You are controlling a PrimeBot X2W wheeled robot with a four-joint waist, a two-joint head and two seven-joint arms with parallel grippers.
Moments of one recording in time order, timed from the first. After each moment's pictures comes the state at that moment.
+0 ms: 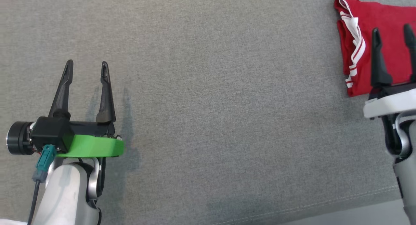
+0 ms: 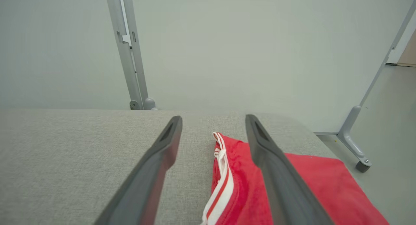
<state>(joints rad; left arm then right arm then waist) -0.32 0.19 -0.16 0.02 -0.20 0.05 -0.23 -0.46 -0.36 0.00 0.22 0.33 0.13 -0.26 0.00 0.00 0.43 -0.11</state>
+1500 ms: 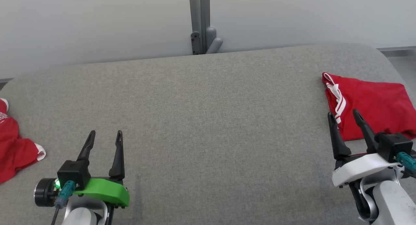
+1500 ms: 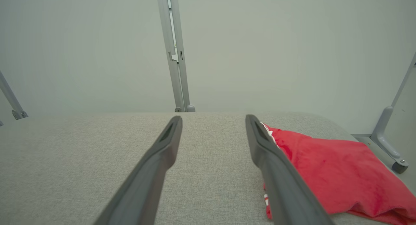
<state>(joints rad) -0.15 0.18 -0.17 0.30 -0.26 -0.01 -0.26 -0.17 -0.24 0.08 0.27 0.30 0.13 -0.26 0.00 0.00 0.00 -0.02</state>
